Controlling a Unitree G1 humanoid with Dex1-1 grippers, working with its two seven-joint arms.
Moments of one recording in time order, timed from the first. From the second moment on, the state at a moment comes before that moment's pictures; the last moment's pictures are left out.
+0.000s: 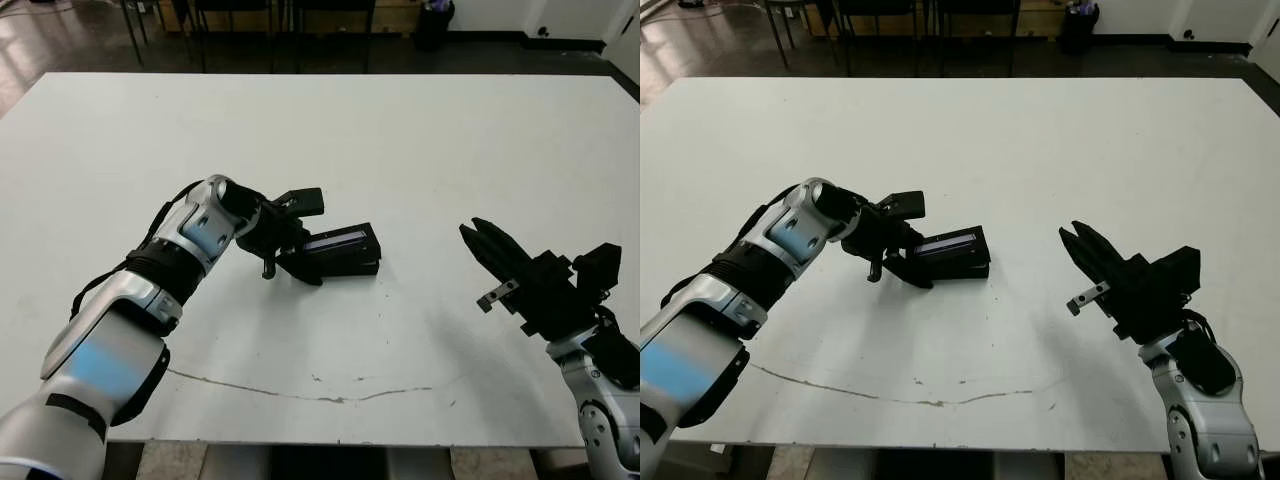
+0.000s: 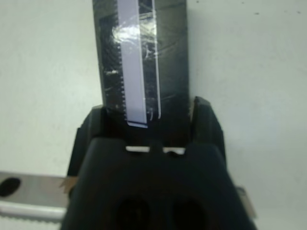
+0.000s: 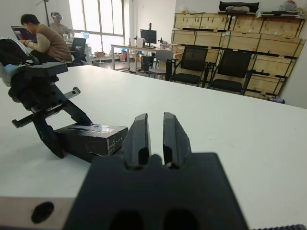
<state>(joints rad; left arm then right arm) -0.89 0.32 -0.53 0.74 0.16 0.18 -1.22 0.11 -0.42 -0.14 -0.29 0.36 0.07 0.53</state>
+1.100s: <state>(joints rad) -0.93 0.29 -0.62 0.76 0.29 0.16 -1.21 0.14 -0.41 -0.13 -0.27 0.34 0.04 0.53</state>
